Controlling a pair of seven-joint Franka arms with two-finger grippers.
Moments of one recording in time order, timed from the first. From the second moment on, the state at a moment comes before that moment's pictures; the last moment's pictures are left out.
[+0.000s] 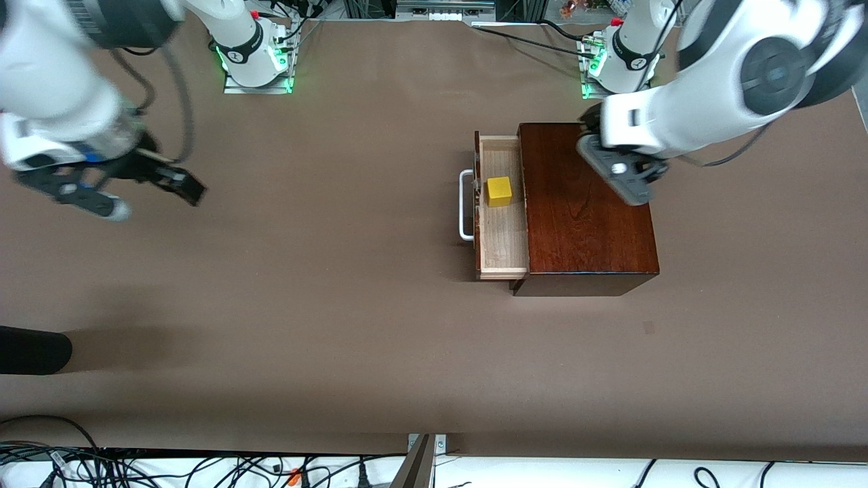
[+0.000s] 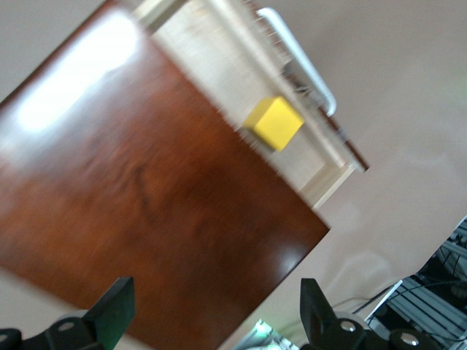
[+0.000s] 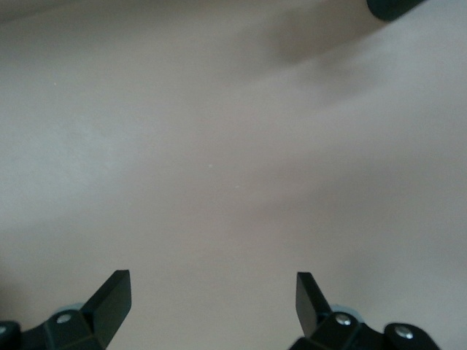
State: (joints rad) left arm -0.10 0.17 -0.30 -1.60 -0.18 1.51 0.42; right arm 0.28 0.13 -0.09 -1.49 -0.09 1.59 0.50
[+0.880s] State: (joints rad) left arm -0.37 0.47 -0.41 -1.60 -0.16 2.09 0.96; right arm 0.07 0.02 -0.08 -1.64 -0.04 1.65 0.02
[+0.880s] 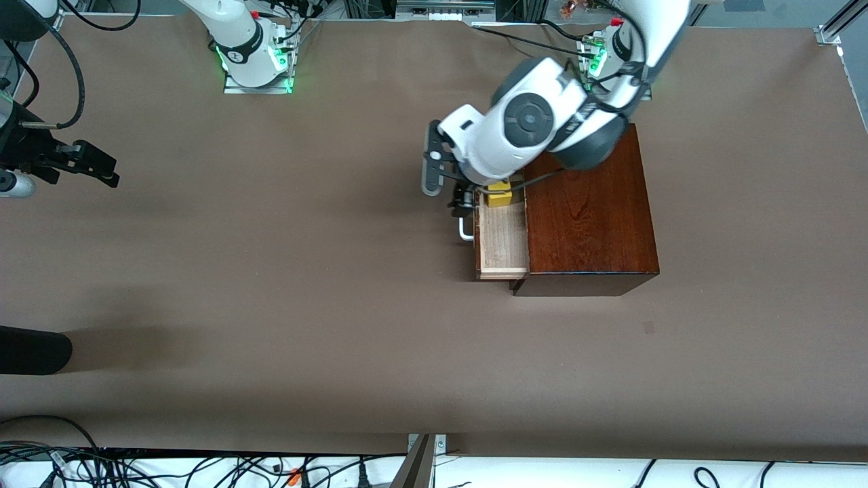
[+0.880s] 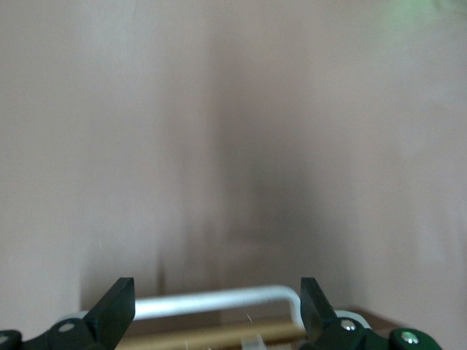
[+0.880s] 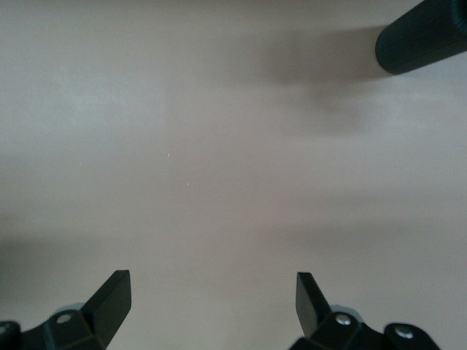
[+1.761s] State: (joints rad) left arm -0.44 0.56 -0.39 -1.65 0.18 2.15 0.85; right arm 0.04 0.02 -0.04 -1.64 -0.04 1.62 0.02
